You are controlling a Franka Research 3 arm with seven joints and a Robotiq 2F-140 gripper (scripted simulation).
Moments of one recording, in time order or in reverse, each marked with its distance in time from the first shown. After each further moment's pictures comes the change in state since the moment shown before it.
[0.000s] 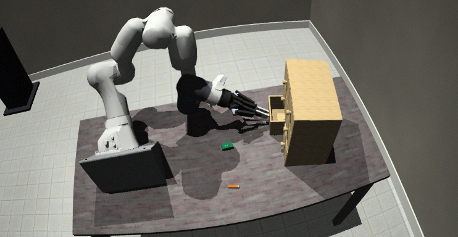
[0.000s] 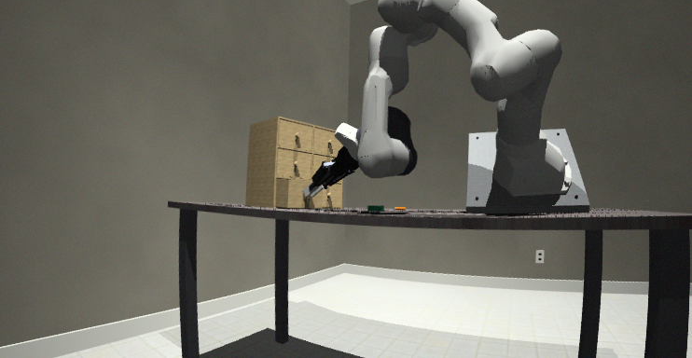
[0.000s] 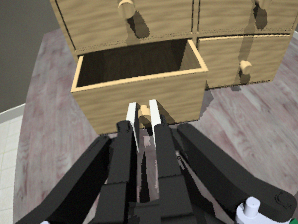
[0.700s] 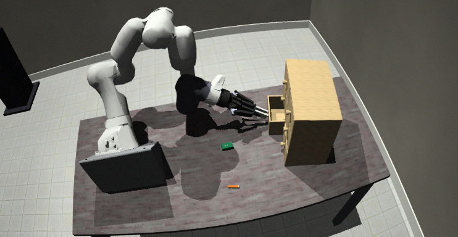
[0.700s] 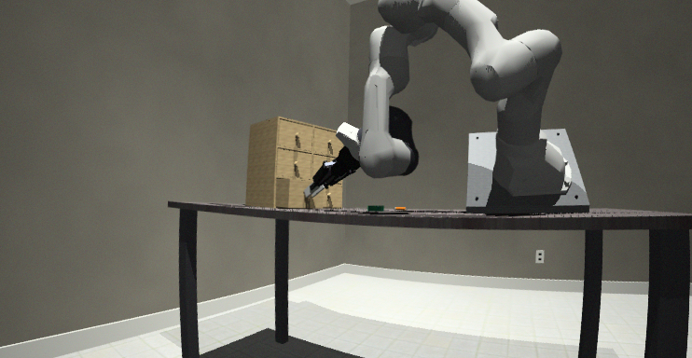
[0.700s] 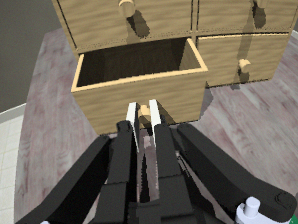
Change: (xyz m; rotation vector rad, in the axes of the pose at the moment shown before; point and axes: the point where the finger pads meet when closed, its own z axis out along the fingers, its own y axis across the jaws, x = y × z) arm -0.002 0.000 -0.004 0.001 0.002 0.000
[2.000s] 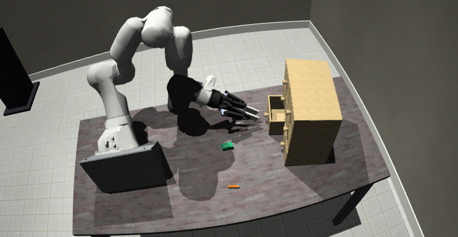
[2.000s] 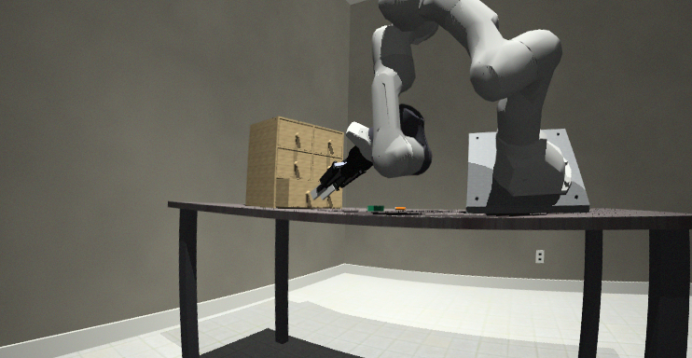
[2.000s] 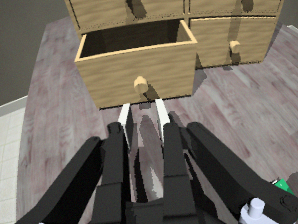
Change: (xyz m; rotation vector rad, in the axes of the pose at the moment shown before) arm -0.026 0.000 -0.032 -0.001 -0.021 -0.002
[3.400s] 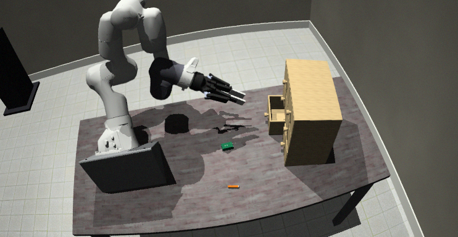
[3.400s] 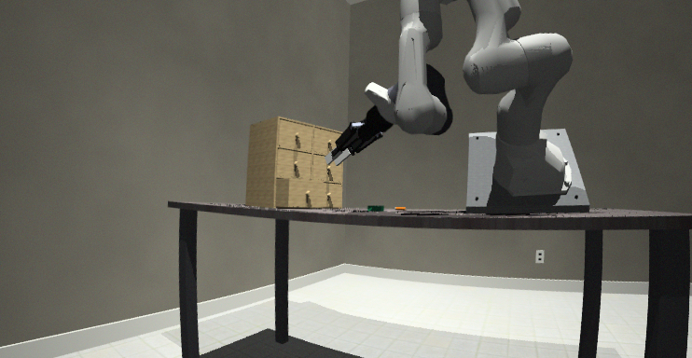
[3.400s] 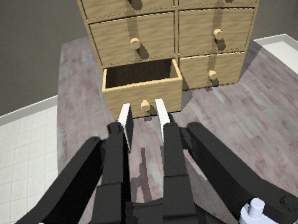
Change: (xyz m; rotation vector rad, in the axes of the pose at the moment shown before) arm 0.060 0.001 -0.106 -0.003 0.025 0.004
